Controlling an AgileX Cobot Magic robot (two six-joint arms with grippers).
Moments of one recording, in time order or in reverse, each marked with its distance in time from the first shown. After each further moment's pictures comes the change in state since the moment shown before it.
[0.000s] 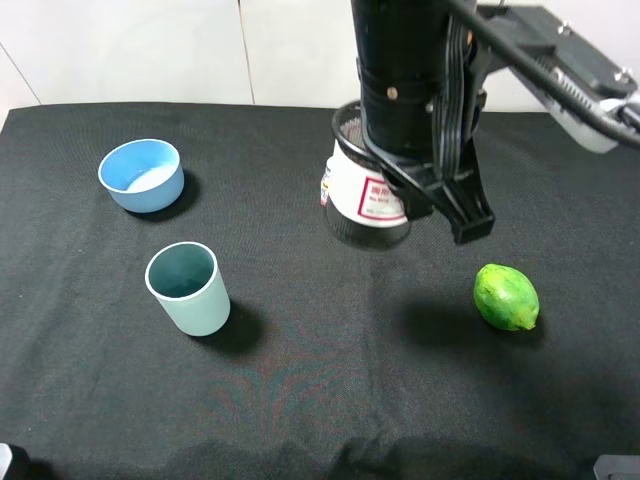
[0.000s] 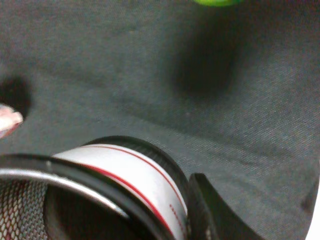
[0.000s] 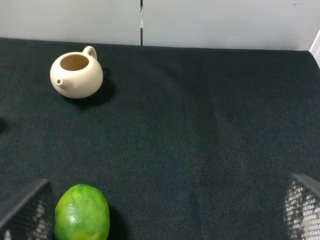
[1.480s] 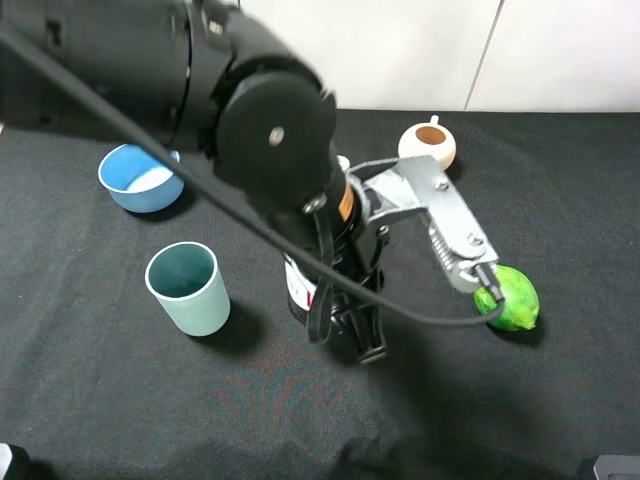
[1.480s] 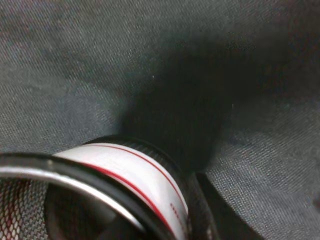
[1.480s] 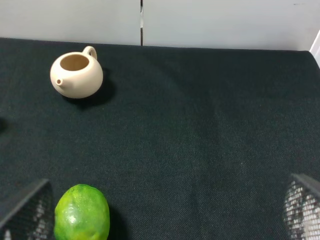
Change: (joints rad) left arm -0.014 -0.187 0.653 -0.042 -0.560 0.023; right arm 0.000 0.000 0.000 0.000 0.000 0.000
